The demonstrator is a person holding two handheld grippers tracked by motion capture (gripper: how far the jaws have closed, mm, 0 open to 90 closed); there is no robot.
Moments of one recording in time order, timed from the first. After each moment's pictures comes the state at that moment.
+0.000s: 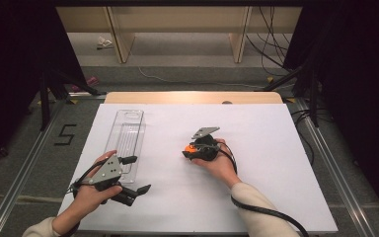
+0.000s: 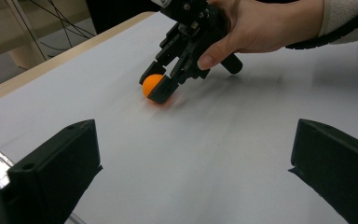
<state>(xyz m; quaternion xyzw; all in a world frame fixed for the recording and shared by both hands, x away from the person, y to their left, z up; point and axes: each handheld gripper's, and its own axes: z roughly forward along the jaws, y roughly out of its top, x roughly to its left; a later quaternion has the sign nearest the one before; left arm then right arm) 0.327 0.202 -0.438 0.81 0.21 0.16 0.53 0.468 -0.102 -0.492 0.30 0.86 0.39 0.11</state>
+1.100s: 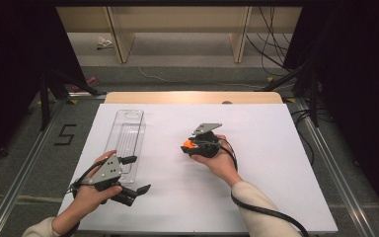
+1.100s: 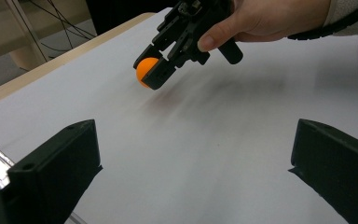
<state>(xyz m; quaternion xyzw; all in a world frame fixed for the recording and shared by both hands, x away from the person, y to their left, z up) 0.327 0.203 -0.438 0.81 0.21 0.16 0.53 0.464 -0.101 -0.469 0.29 0.85 0.42 0.12</state>
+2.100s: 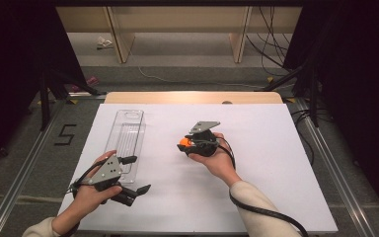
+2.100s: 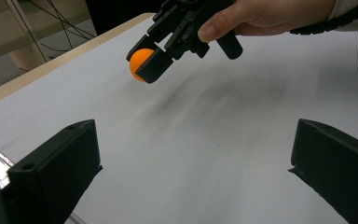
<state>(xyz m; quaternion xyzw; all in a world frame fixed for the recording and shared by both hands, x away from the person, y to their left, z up) 0.327 0.203 -0.438 0.81 0.21 0.16 0.53 0.459 -0.093 -0.455 0.27 0.85 0.44 0.12</state>
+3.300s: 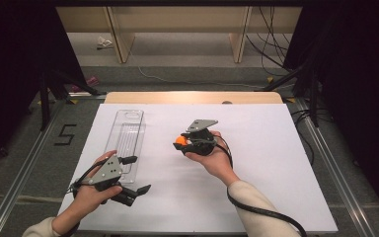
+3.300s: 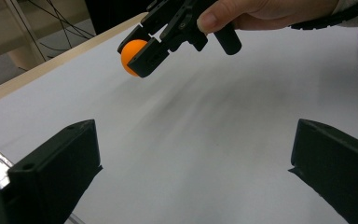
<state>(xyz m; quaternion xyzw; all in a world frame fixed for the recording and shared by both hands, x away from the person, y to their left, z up) 0.327 0.202 -0.438 0.81 0.21 0.16 0.53 0.456 -0.084 -0.444 0.26 0.84 0.45 0.12</state>
